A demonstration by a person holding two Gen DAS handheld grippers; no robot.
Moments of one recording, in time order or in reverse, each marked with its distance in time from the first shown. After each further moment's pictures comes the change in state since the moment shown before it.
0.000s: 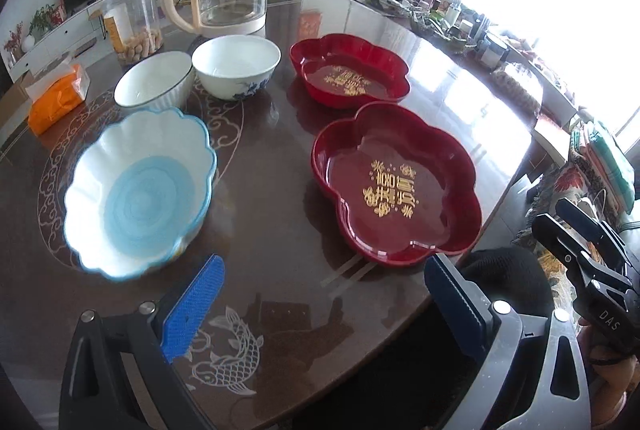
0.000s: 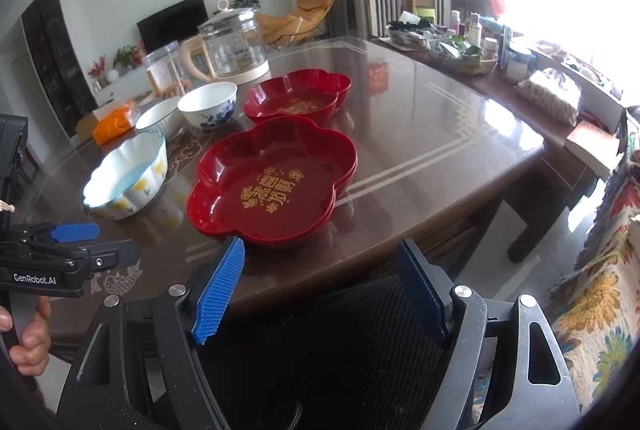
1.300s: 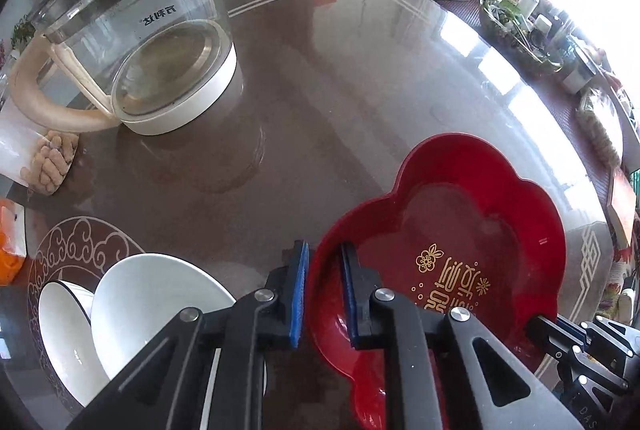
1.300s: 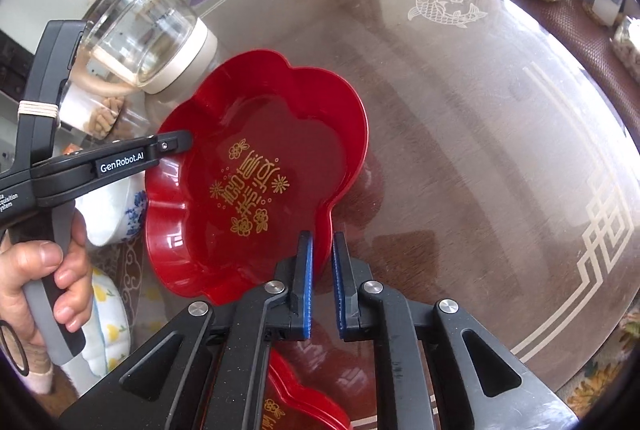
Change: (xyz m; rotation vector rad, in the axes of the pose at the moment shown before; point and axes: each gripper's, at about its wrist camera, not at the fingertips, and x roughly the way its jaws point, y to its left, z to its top) left arm 0.202 0.027 0.246 -0.006 0.207 0.089; right arm 0.240 -0.054 0.165 0.191 0.442 0.119
